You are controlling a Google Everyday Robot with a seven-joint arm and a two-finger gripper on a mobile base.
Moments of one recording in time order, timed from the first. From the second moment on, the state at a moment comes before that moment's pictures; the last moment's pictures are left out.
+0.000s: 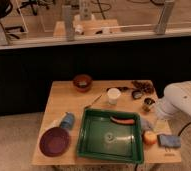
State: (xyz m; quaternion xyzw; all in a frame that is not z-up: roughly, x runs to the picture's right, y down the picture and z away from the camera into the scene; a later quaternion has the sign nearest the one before) arm 0.316 0.168 0.751 -0.29 -0.04 0.06 0.95
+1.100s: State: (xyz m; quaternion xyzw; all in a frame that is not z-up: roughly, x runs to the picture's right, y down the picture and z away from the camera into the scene) arm 0.306 0.204 0.825 -0.31 -0.05 0.06 0.95
